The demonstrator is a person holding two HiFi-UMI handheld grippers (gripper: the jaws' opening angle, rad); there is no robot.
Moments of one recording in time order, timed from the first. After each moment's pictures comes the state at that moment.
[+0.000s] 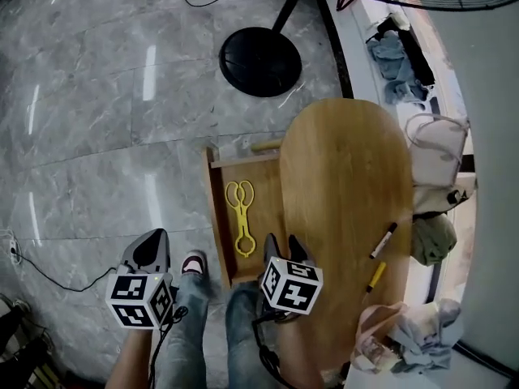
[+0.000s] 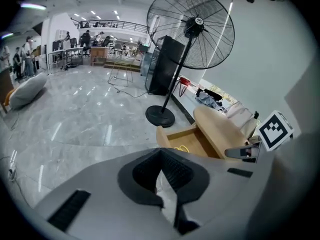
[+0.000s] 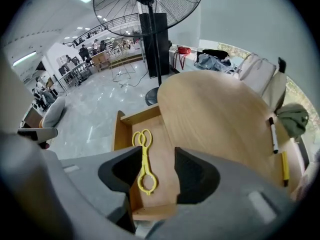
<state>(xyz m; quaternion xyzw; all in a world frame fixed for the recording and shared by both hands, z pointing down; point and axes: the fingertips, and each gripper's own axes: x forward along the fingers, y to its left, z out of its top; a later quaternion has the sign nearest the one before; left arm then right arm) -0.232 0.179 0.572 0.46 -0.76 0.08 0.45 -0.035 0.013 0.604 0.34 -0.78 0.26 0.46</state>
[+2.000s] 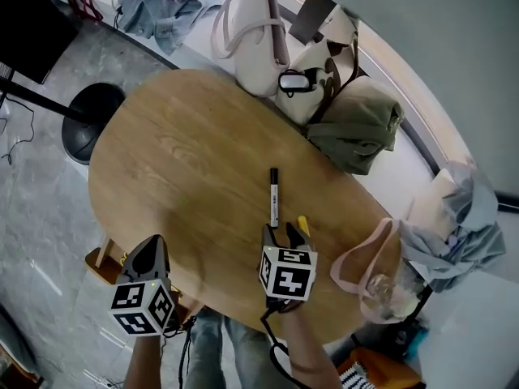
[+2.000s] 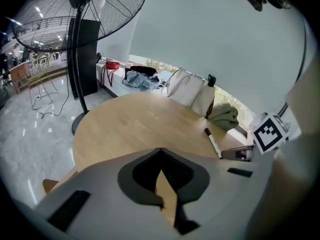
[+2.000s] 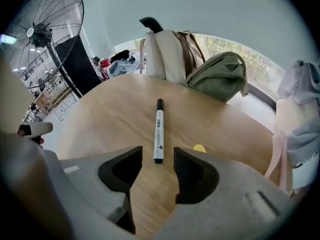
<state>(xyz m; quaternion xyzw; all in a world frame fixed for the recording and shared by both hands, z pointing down) 0.024 -0.154 0.553 0.68 -0.56 0.25 0.40 0.279 -0.156 0.609 0.57 -0.61 0.41 0.36</state>
